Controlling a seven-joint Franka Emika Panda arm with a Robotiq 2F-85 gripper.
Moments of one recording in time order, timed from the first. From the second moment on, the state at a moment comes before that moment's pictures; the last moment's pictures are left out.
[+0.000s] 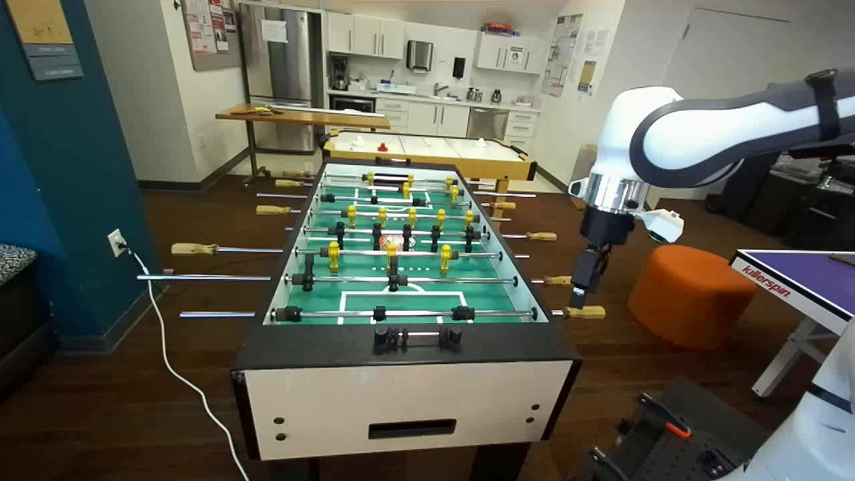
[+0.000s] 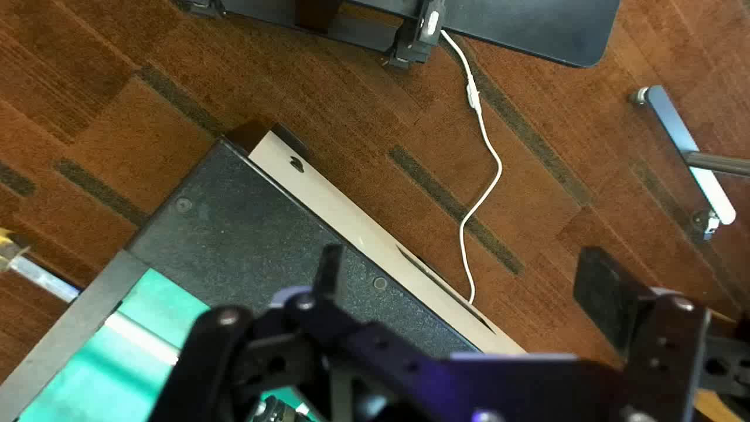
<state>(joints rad) 0.12 -0.50 -0.06 -2.64 0.15 2.03 -0.23</state>
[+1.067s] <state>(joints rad) -0.02 -0.41 -0.18 -2.46 0.20 2.02 -0.14</state>
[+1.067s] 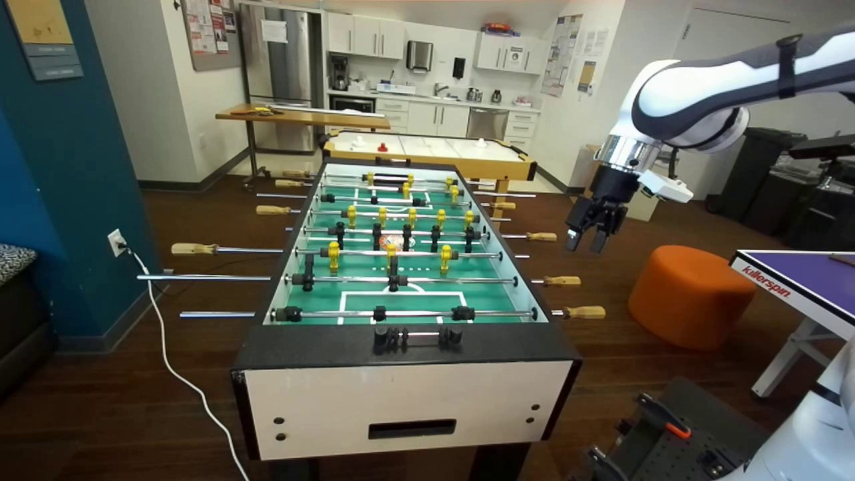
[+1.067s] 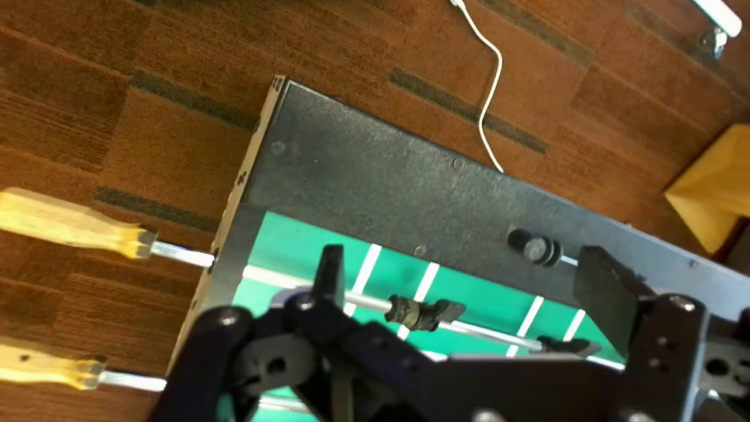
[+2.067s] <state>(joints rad) -0.16 -0.13 -0.31 -2.22 0.46 1.88 -0.13</state>
